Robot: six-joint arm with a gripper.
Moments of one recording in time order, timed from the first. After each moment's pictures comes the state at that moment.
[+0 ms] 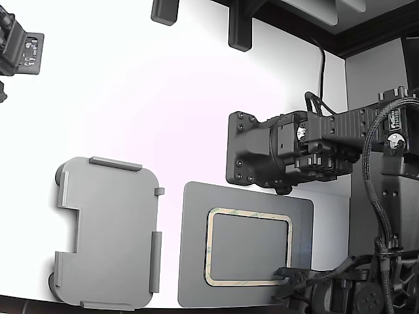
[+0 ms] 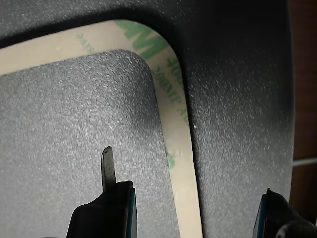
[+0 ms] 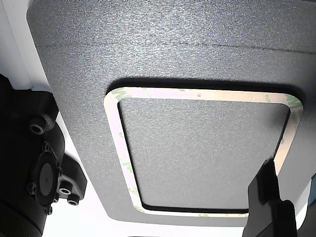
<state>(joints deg) 89.1 88.1 100.1 84.6 -1.2 -79.5</state>
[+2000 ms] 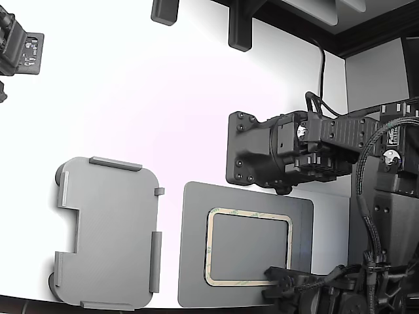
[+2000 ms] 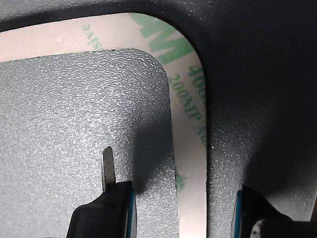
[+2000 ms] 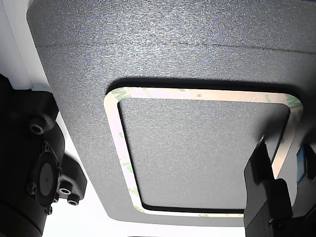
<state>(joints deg) 88.1 81.0 96.9 85.4 -1.0 -85.3</state>
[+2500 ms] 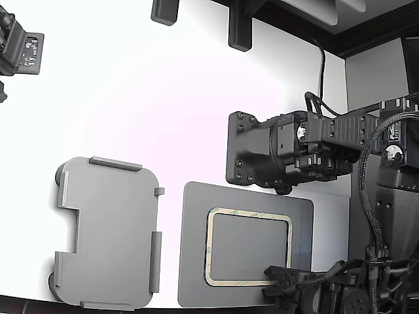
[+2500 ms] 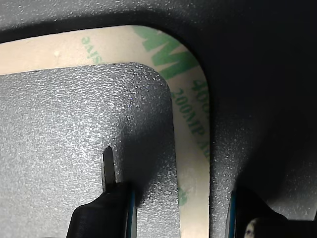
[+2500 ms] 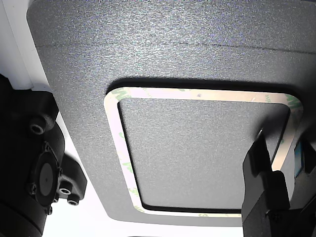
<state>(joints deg) 89.2 83.1 100.5 82.2 -0.2 -83.8</state>
